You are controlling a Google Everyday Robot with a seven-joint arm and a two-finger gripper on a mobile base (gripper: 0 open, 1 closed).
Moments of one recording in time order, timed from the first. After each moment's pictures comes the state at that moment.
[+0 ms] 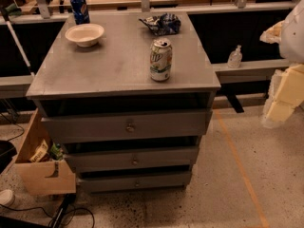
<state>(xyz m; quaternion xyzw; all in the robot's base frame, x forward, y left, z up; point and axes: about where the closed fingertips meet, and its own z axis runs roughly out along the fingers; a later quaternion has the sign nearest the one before) 0.438 -0.214 0.986 -0.60 0.78 -0.05 0.17</state>
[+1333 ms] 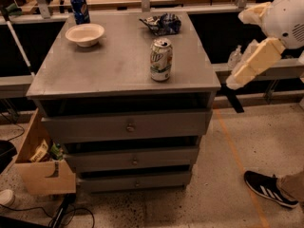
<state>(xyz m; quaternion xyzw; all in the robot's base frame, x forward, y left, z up) 0.519 -0.176 1.000 -0.57 0.73 0.10 0.36</state>
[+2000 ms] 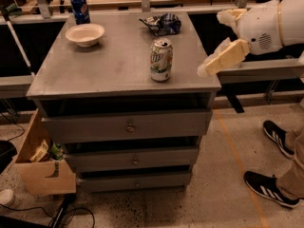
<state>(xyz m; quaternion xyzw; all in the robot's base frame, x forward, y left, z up) 0.570 -0.133 0.993 -0.52 0.68 0.20 0.47</state>
